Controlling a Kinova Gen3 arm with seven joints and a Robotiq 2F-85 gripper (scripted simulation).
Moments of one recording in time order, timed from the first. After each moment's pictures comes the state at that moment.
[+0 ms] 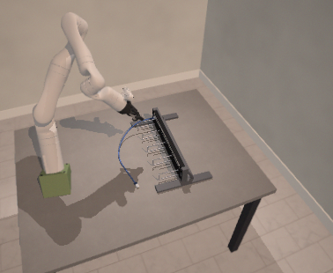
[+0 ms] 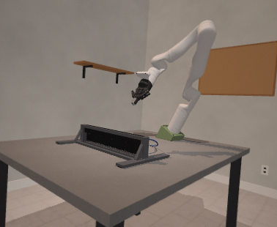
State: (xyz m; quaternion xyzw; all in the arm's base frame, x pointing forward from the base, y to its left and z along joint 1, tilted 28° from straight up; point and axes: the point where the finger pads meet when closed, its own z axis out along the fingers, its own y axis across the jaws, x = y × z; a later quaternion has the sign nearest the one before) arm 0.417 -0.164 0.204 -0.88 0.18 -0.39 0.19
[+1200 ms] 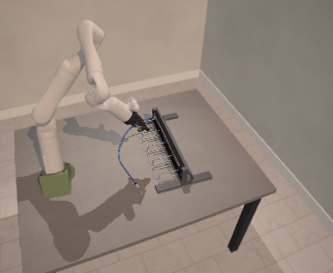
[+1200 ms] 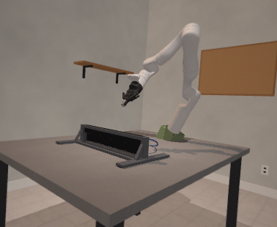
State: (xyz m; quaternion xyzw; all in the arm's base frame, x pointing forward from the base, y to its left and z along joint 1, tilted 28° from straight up) arm 0.415 -0.220 0.162 -0.88 0.20 -0.39 0.18
